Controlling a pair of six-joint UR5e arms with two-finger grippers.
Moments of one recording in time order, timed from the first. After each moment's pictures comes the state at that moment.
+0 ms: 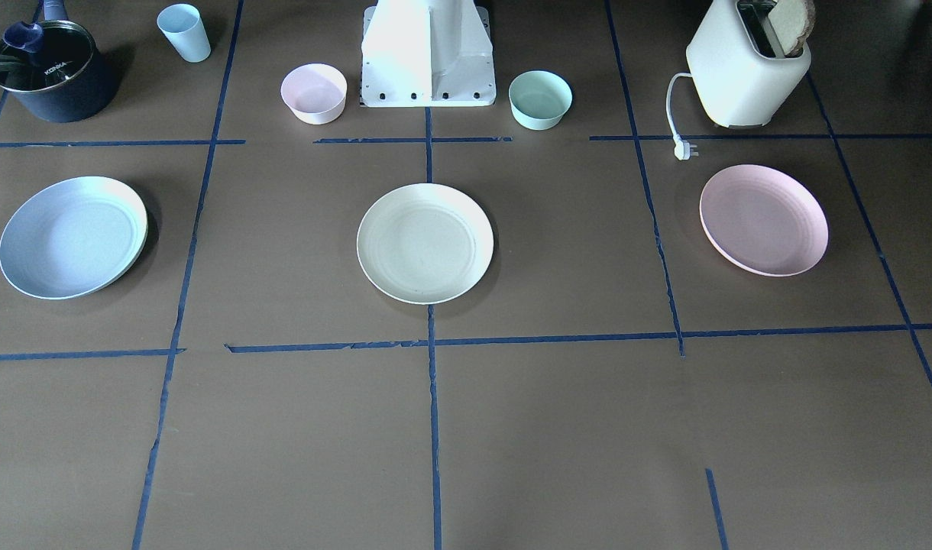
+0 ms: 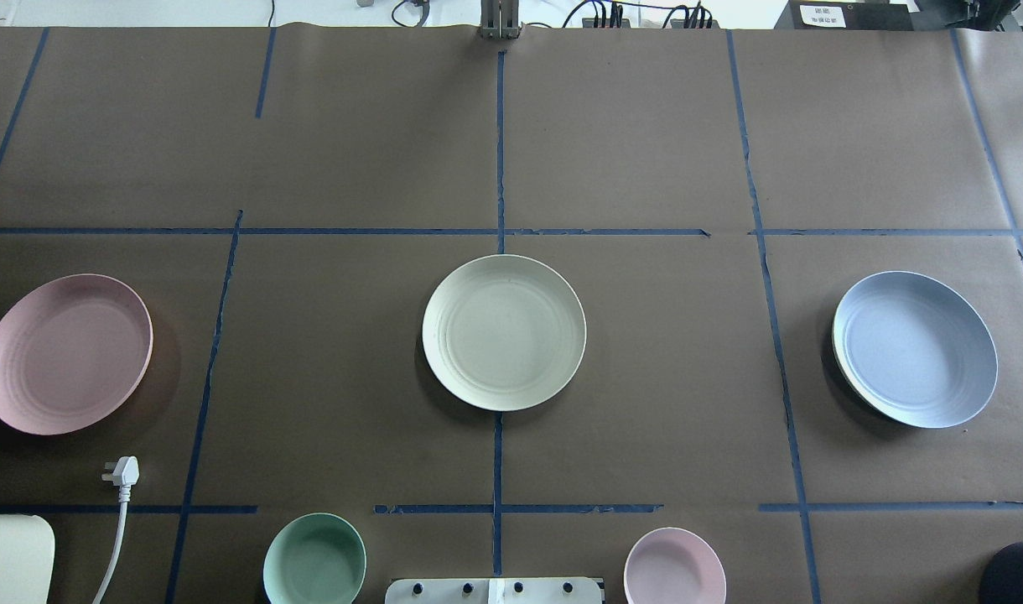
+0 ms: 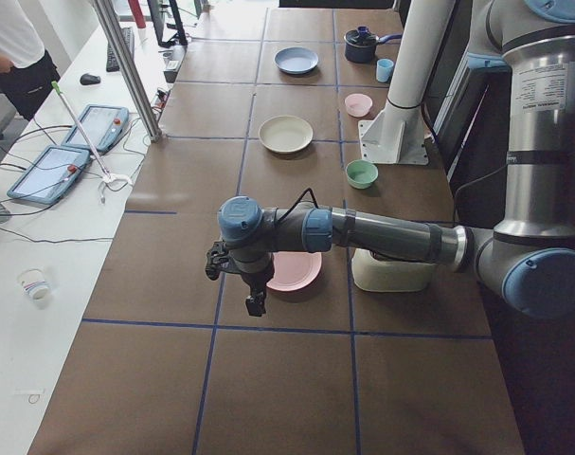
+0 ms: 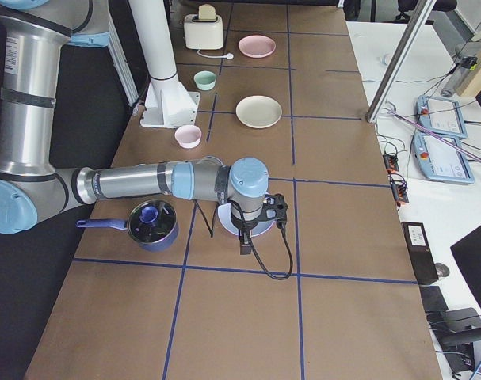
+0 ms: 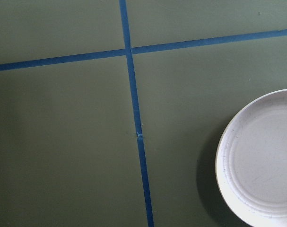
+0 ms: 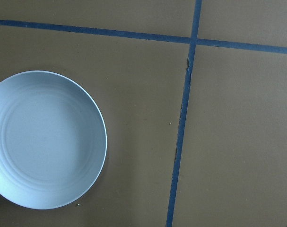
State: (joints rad) left arm -1.51 -1.51 -1.78 -1.39 -2.35 0.10; right arm 1.57 -1.76 1.91 -1.76 2.40 -0.13
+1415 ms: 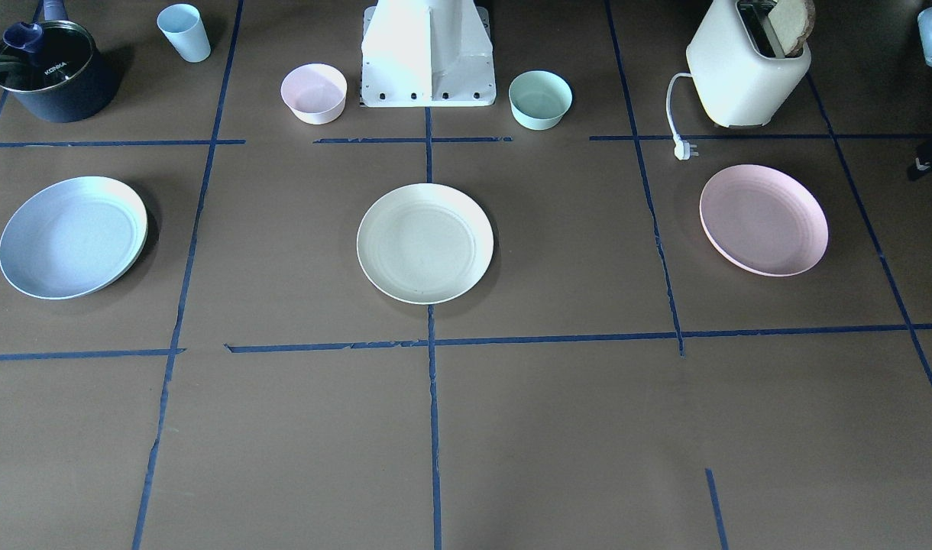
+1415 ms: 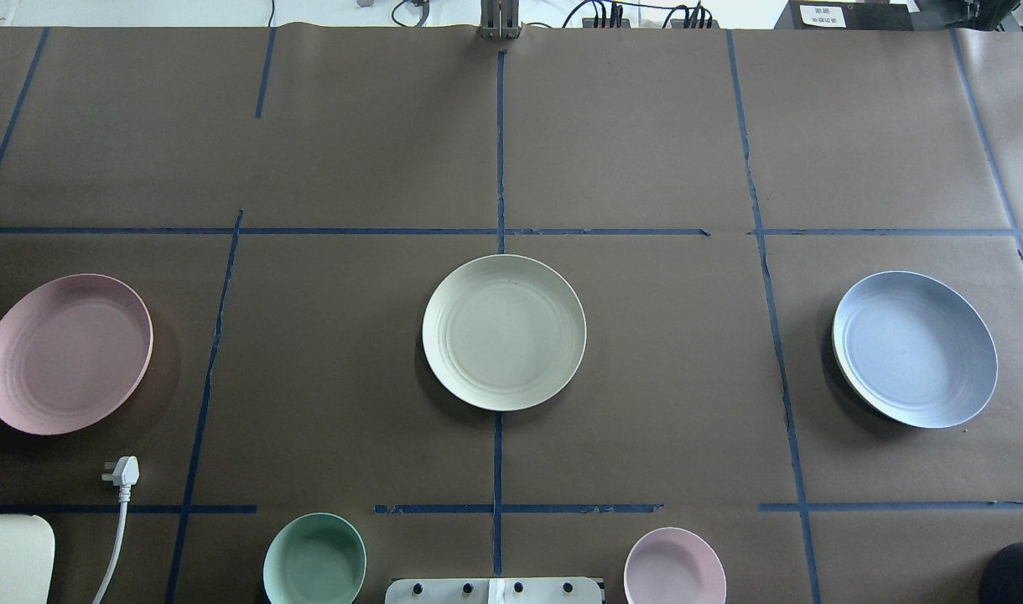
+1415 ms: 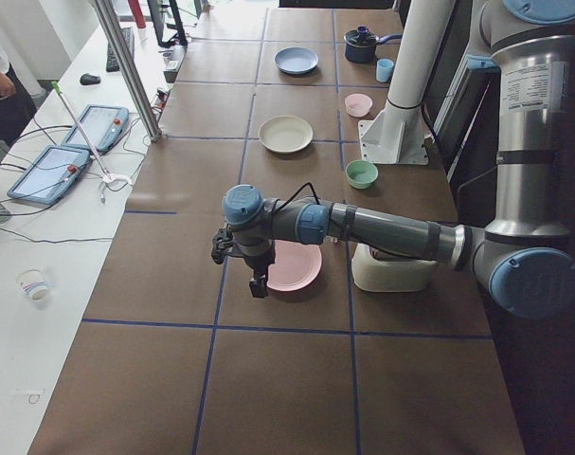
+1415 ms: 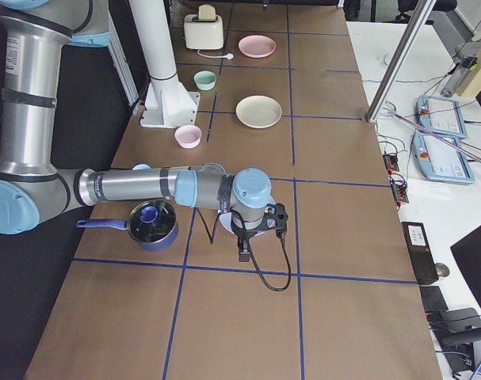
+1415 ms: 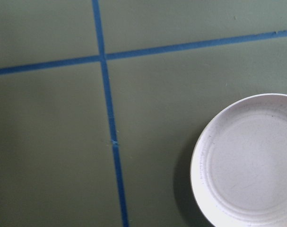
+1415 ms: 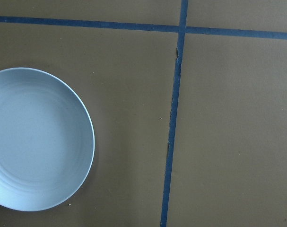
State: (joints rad) left arm -1.34 -1.50 -1.78 -1.53 -2.36 -0.14; right arm 1.57 -1.75 1.86 -1.76 2.40 -0.13
